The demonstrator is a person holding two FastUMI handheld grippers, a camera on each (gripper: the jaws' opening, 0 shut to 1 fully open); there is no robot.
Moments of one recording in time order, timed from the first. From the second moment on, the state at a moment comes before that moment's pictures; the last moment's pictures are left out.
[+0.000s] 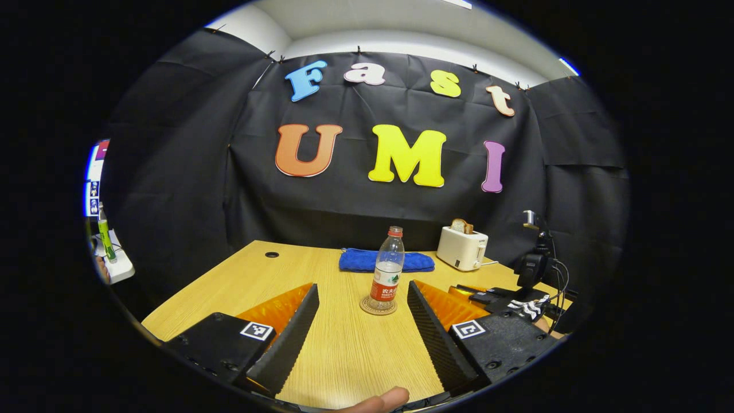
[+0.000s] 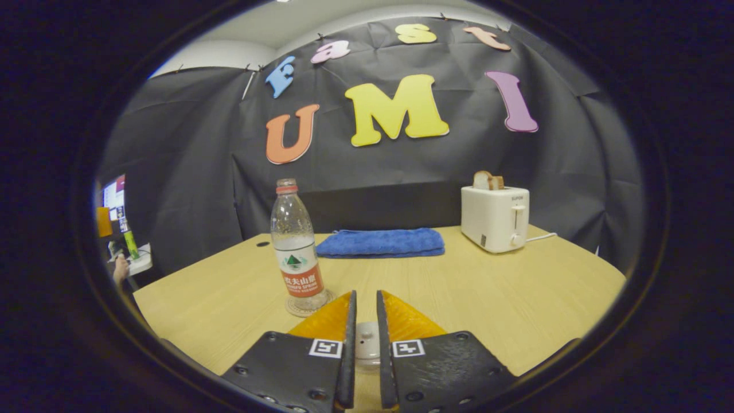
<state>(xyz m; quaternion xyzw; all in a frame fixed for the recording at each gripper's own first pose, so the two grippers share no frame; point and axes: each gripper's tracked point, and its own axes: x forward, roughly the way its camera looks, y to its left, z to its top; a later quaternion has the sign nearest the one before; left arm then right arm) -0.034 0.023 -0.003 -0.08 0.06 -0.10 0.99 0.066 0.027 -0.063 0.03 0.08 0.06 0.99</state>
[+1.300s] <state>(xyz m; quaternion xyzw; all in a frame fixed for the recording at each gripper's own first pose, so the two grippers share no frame) -0.090 -0.044 0.004 0.00 0.05 -0.09 0.99 -0.138 -0.075 0.046 -0.06 -0.03 -0.02 1.00</state>
